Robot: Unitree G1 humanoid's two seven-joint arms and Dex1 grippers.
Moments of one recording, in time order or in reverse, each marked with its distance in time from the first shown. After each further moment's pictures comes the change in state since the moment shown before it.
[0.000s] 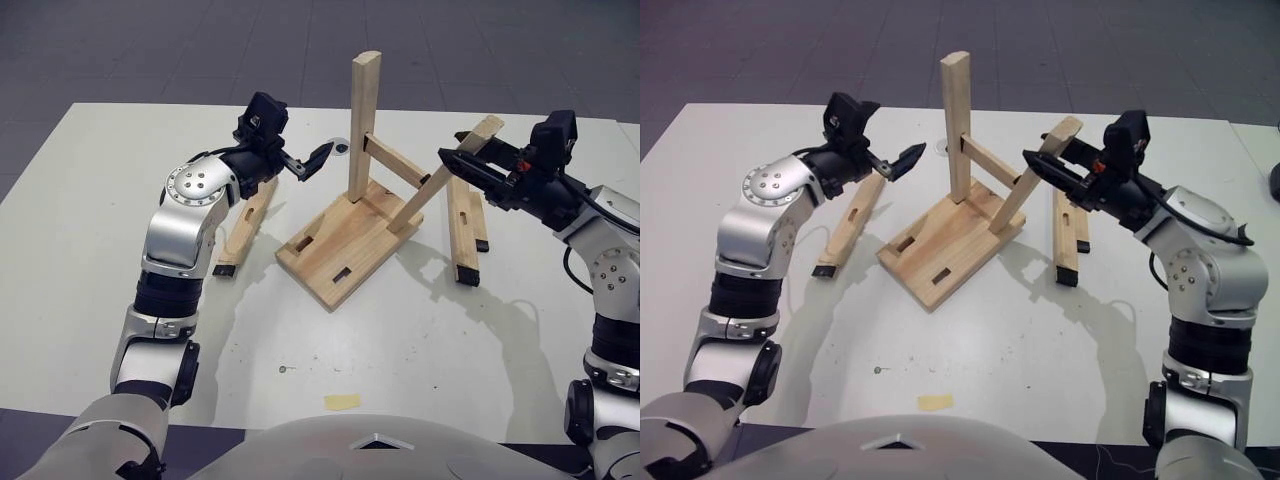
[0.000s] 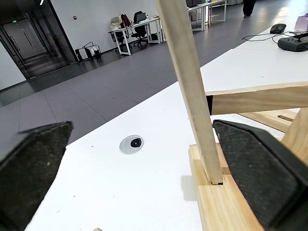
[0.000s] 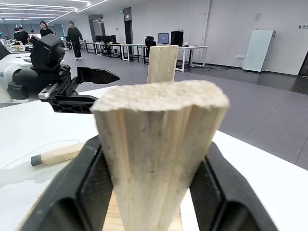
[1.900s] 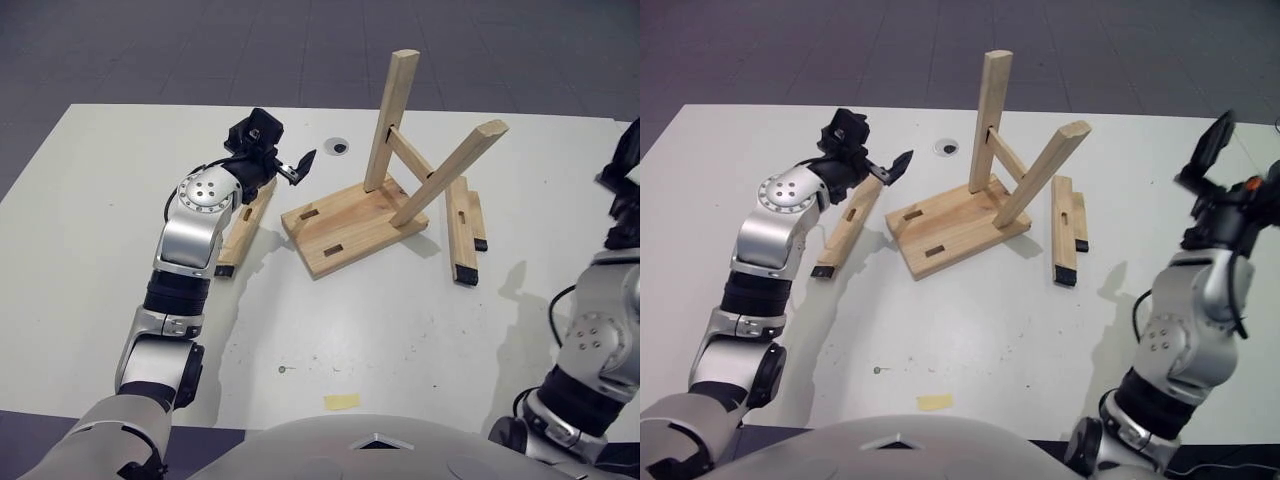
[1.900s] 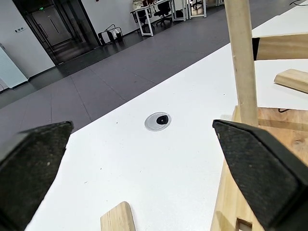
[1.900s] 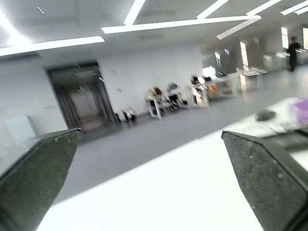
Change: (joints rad) left arm 0.010 -0.019 -0.019 0.136 0.133 -0.092 0.098; right arm 0.271 0.522 -0.221 -0.396 -0.265 -0.144 -1.124
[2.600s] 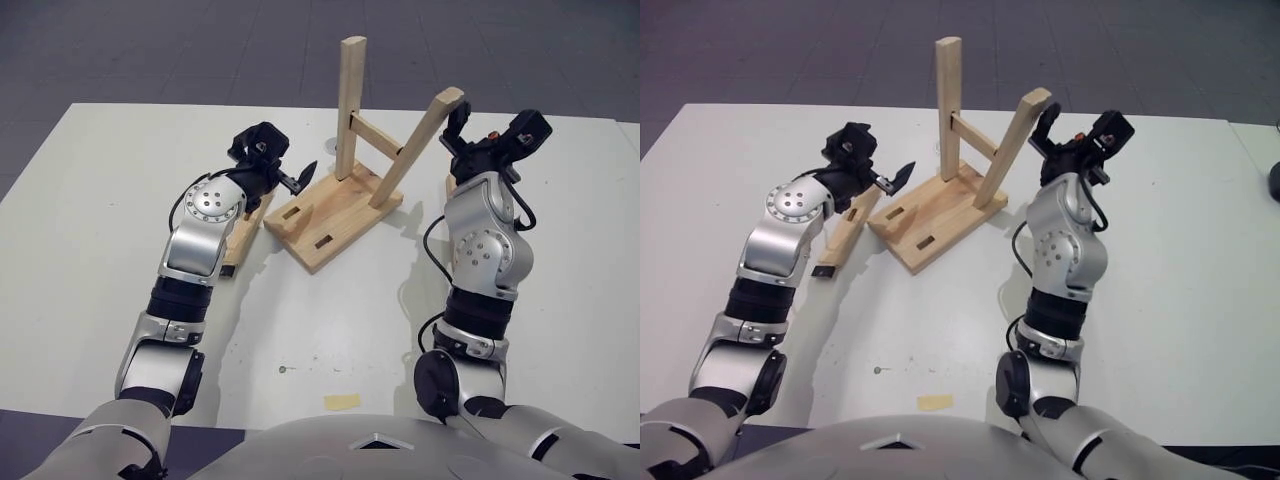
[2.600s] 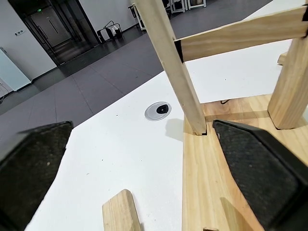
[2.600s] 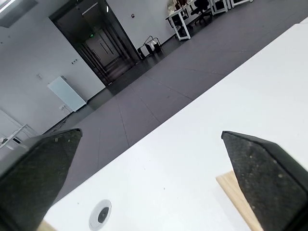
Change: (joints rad) left arm 0.032 0.003 -0.031 0.021 0.058 -0.041 -0.008; right arm -0.500 0.242 0.118 0.458 0.024 0.035 -0.166
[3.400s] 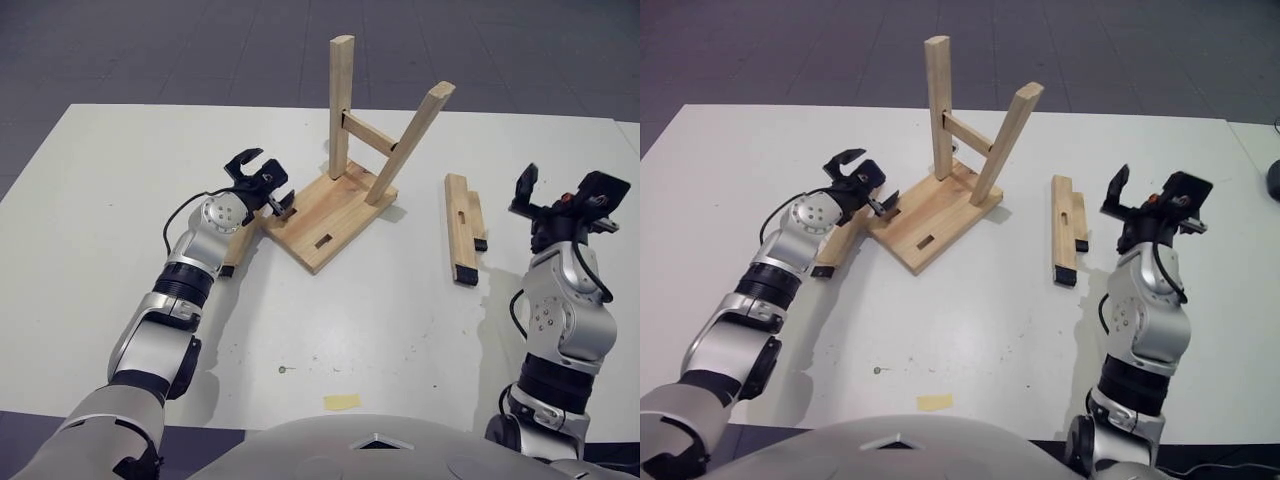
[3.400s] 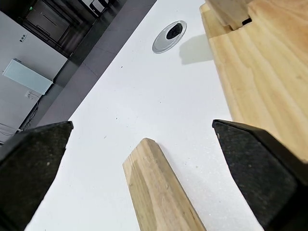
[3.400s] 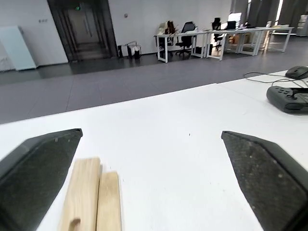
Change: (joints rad) left arm -0.074 0.049 -0.133 0.456 0.272 -0.349 0.054; right arm 0.513 -0.374 -0.036 -0.192 -0.126 0.102 0.363
